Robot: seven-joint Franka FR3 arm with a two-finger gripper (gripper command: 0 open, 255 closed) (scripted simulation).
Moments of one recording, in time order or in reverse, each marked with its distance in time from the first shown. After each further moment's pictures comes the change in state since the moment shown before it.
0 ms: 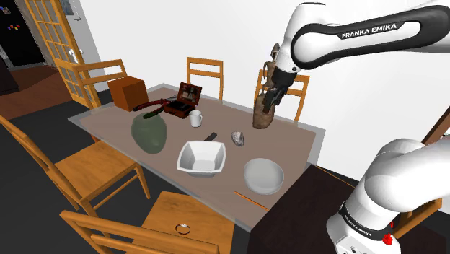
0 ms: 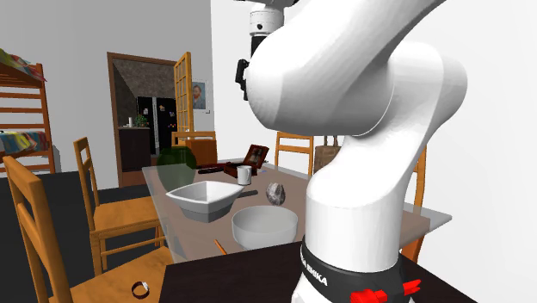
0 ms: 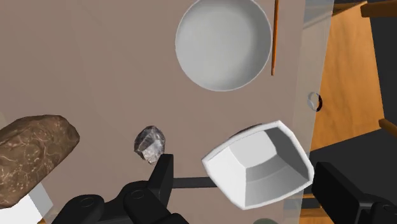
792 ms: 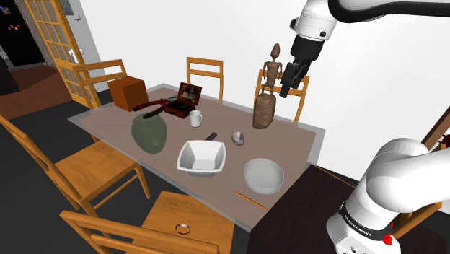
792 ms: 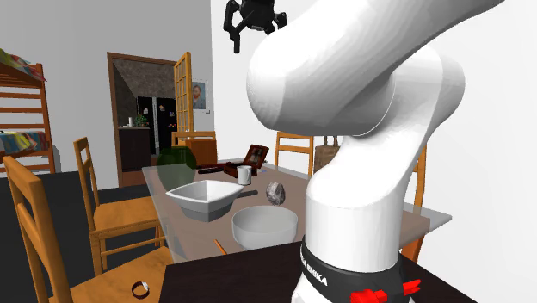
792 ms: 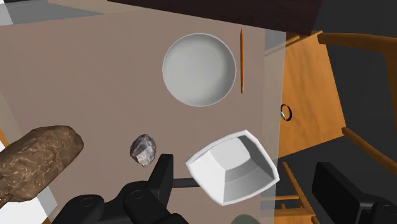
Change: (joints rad) arm 0.030 -0.186 0.048 0.159 0.030 -0.378 0.078
